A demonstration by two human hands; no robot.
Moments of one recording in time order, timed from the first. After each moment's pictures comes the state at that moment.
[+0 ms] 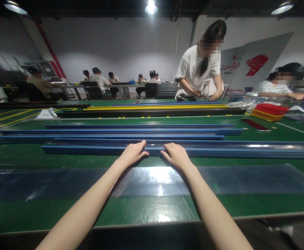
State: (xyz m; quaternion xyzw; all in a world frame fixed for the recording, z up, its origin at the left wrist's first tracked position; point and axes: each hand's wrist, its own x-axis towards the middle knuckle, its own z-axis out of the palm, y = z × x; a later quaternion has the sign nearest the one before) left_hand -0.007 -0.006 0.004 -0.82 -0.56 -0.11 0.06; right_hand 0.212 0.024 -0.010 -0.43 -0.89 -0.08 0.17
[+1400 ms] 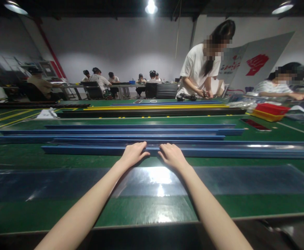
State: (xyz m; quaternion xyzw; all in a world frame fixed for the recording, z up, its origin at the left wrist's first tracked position) left_hand -0.003 -0.009 0.000 -0.80 -0.58 -0.11 0.08; right_hand 0.197 0.018 -0.009 -0.41 -0.89 -0.10 0.17
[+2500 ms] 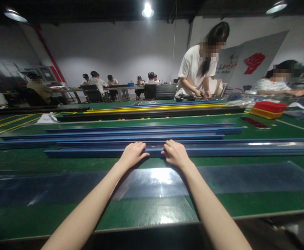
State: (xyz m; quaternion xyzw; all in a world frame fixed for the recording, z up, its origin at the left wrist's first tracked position) left_hand -0.007 -0.009 0.005 -0.82 -0.54 -0.12 0.12; right_hand 0.205 0.022 -0.001 -0.40 -0.88 -0.18 0.19
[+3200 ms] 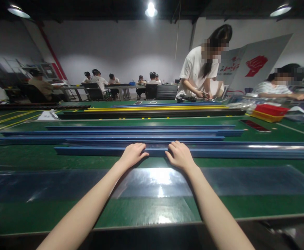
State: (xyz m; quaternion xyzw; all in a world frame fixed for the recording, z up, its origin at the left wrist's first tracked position) left_hand -0.008 -0.005 -0.003 -0.82 -0.55 -0.11 0.13; right_hand 0.219 0.021 -0.007 -0.42 -0.87 -0.18 0.20
